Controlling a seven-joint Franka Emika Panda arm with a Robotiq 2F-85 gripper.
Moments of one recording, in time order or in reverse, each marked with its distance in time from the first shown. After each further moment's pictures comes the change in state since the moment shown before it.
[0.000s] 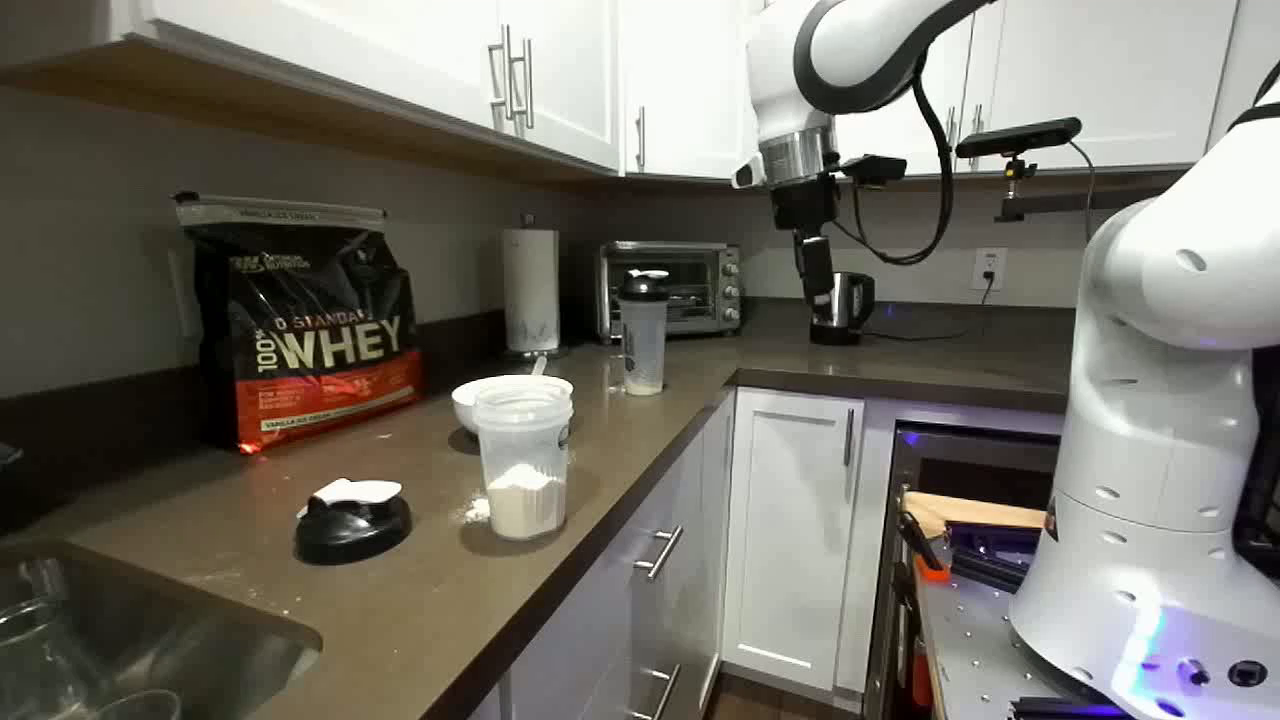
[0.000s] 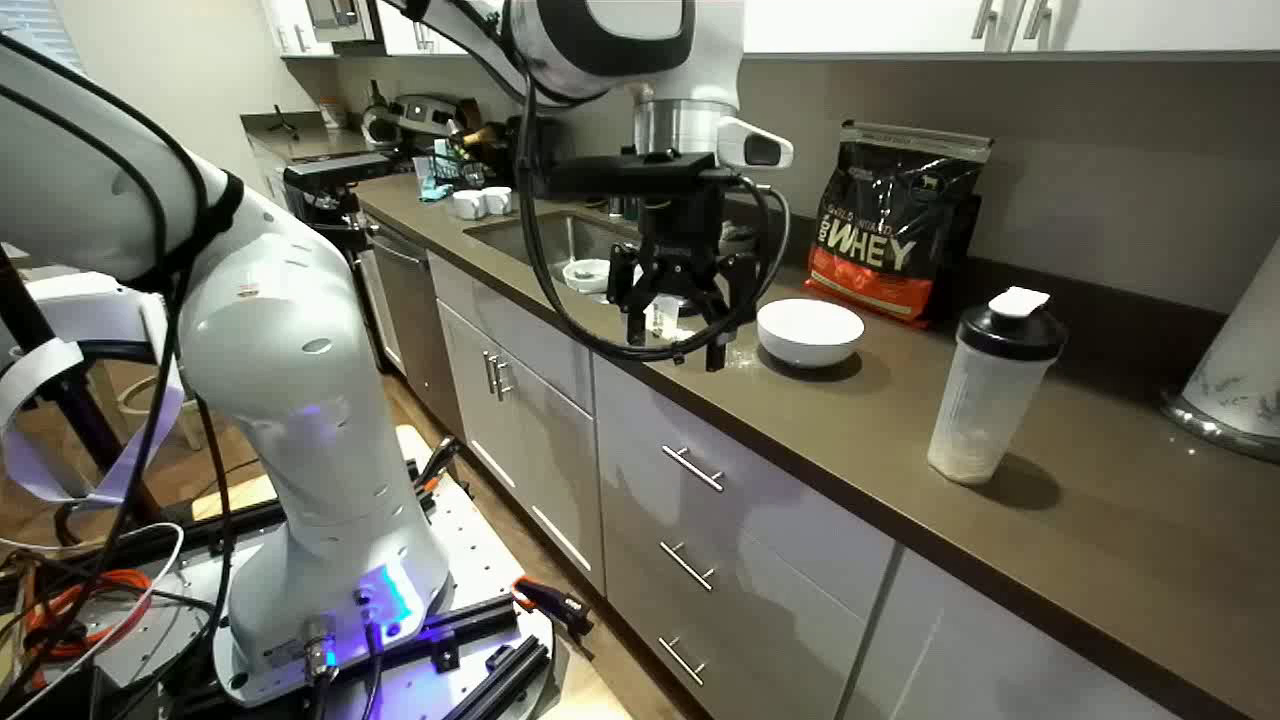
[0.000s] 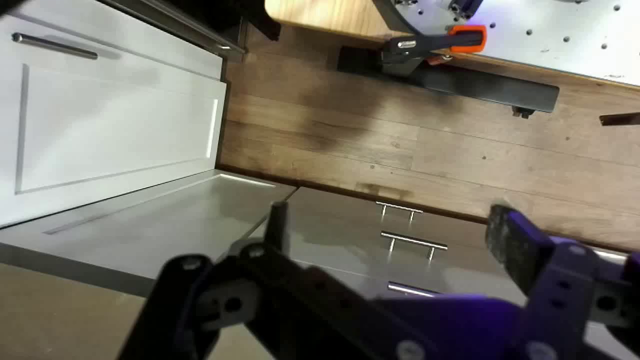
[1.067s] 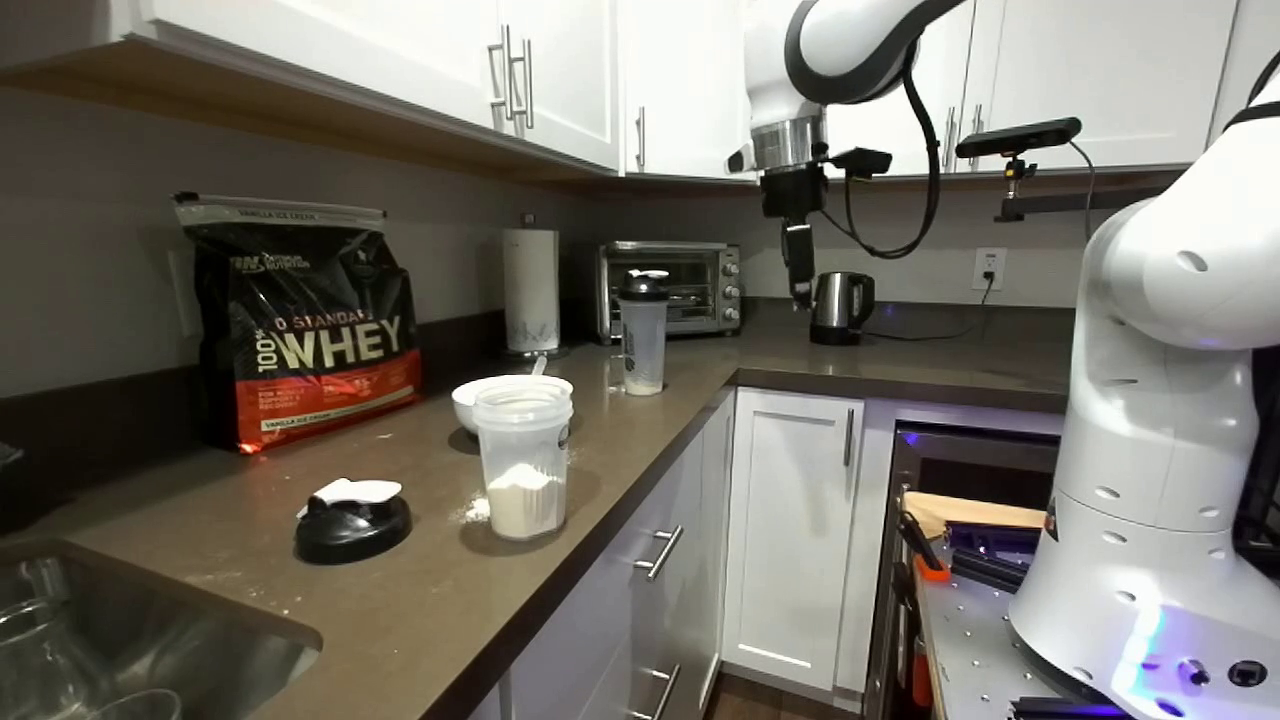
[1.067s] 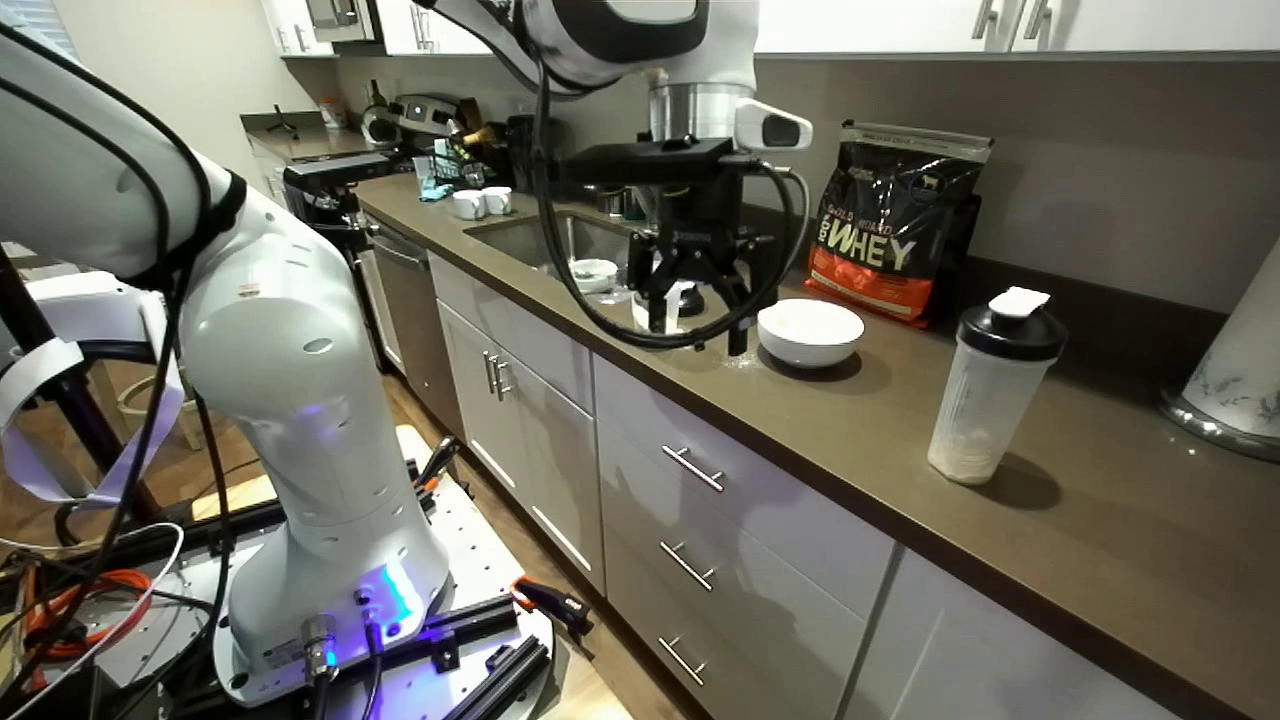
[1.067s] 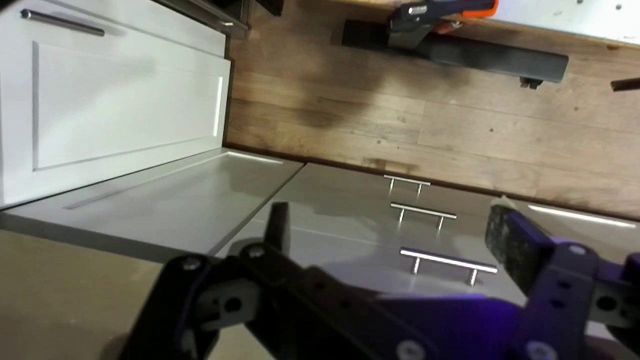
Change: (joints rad) arm 0.006 0.030 -0.015 0.052 0.020 0.041 0.004
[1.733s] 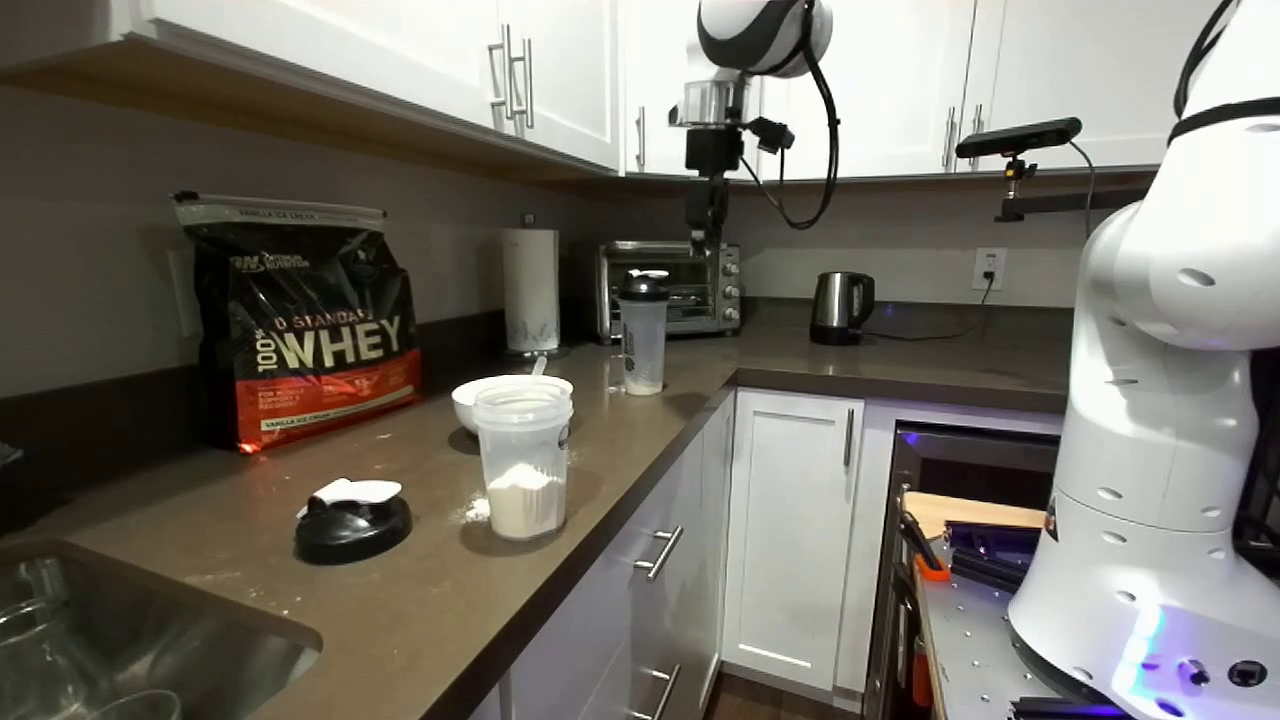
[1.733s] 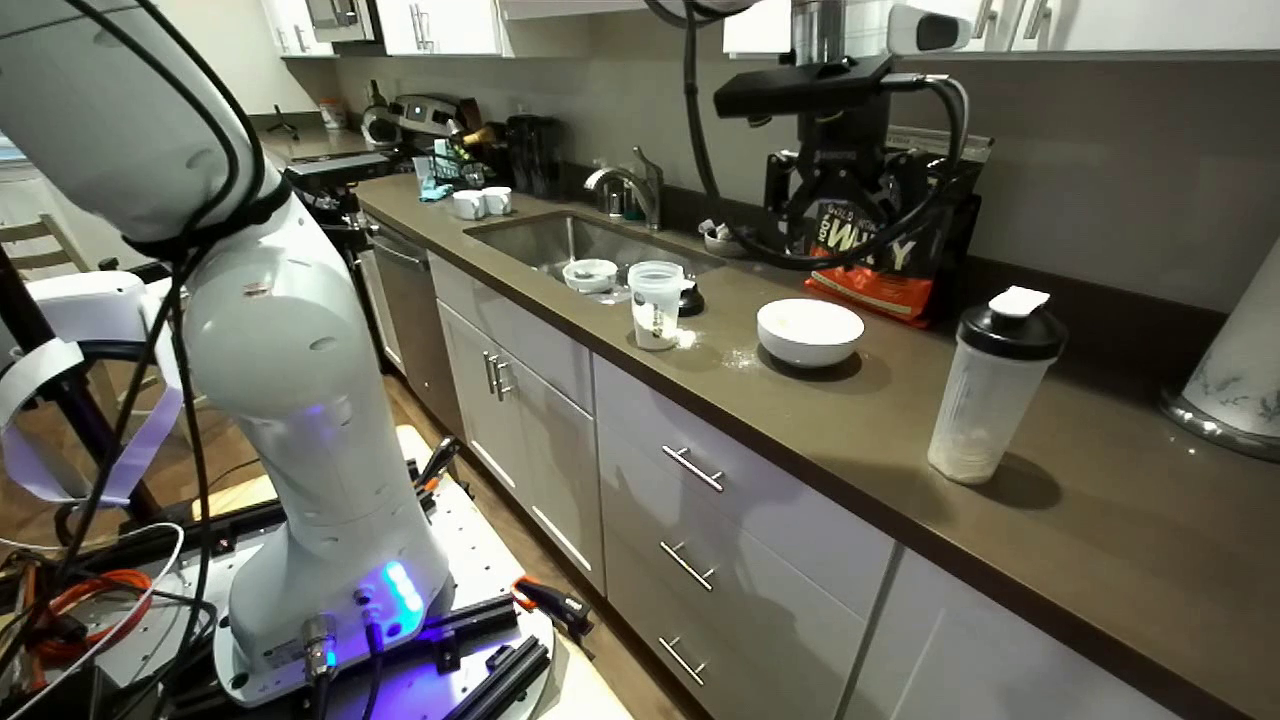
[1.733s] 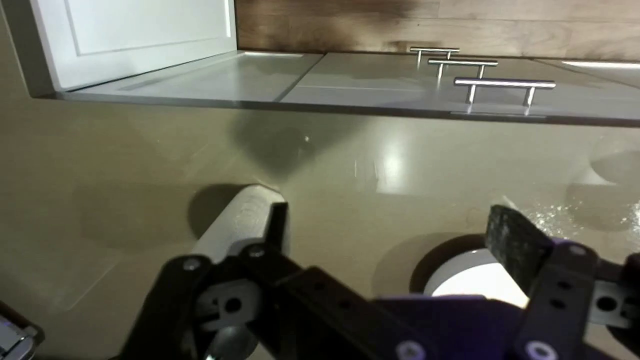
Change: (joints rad) arm 0.025 0.319 -0.046 0.388 0.173 0.113 0.002
